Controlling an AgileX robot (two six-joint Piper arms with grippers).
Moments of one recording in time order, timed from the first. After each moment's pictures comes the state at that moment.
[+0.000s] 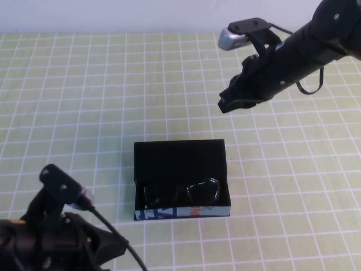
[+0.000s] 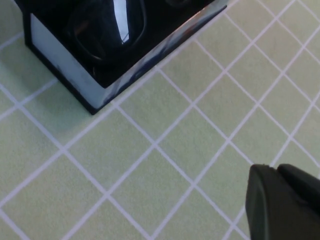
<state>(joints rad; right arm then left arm) 0.36 1.90 -1.65 0.57 0.96 -0.53 -0.32 1.07 -0.46 -1.00 0.68 1.08</state>
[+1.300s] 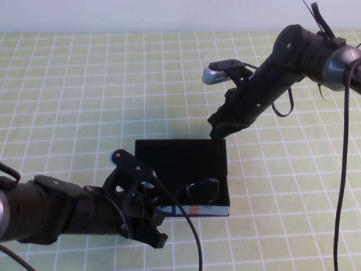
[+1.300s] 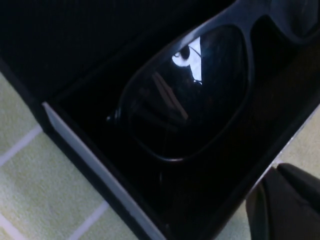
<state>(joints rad) 0.36 2.21 -1.85 0.55 1.08 -0.52 -0.55 1.63 -0.64 -1.54 0.31 1.62</state>
